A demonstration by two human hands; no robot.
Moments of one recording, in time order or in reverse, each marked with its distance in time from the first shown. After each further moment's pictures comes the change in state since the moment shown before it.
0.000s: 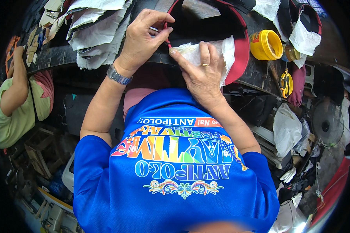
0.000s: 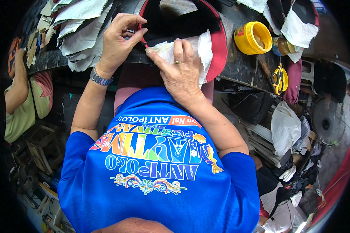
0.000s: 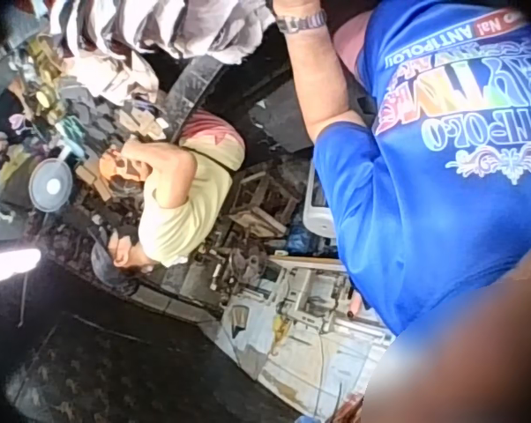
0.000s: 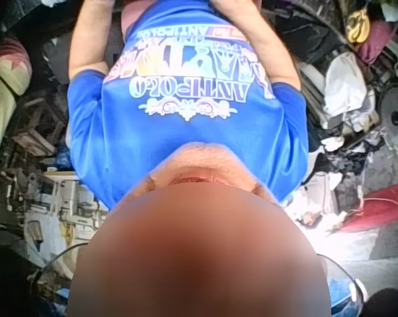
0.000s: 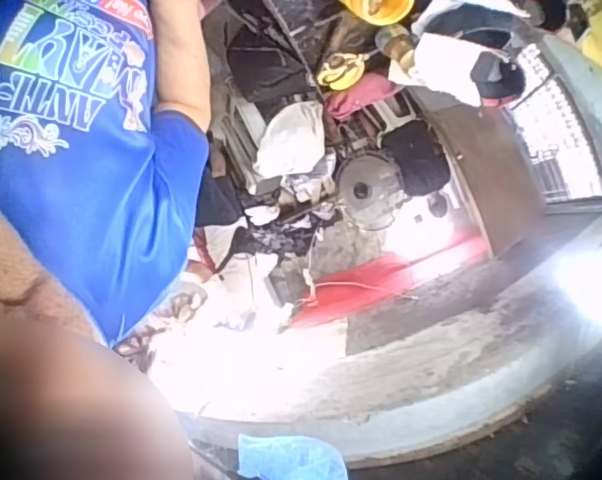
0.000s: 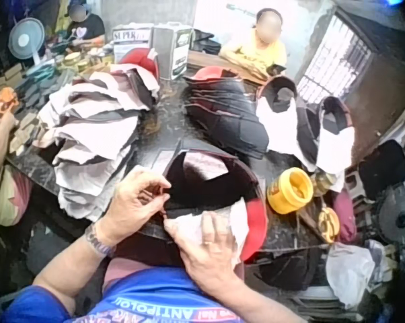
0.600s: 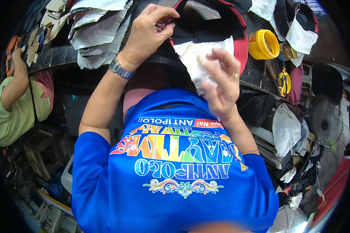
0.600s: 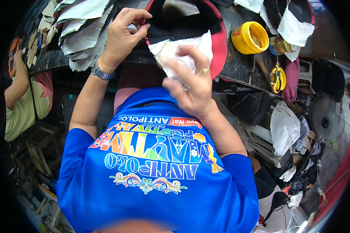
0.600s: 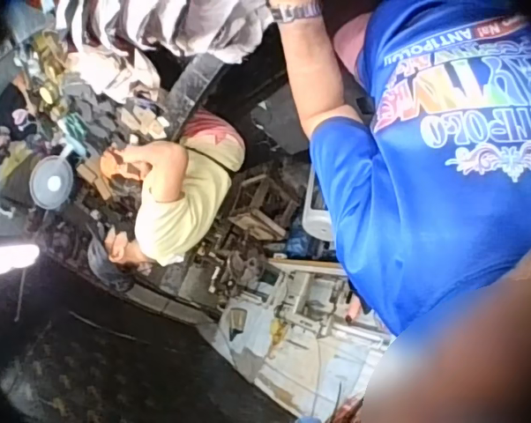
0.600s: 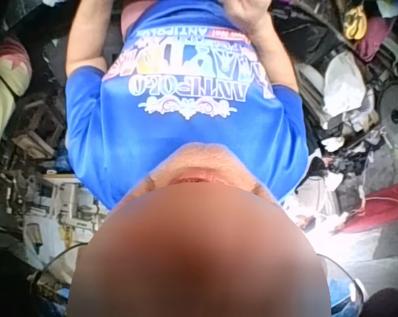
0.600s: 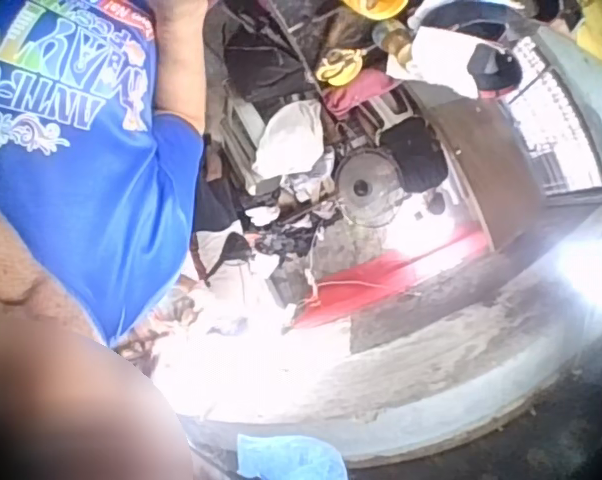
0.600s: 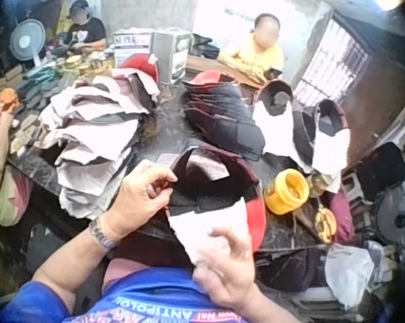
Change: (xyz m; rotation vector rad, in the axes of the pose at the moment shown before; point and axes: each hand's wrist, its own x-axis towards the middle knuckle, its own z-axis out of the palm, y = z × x) left_hand 0.015 0.005 0.005 0.108 -0.022 0.076; right_hand 0.000 0.016 -0.057 0.841 0.177 0.032
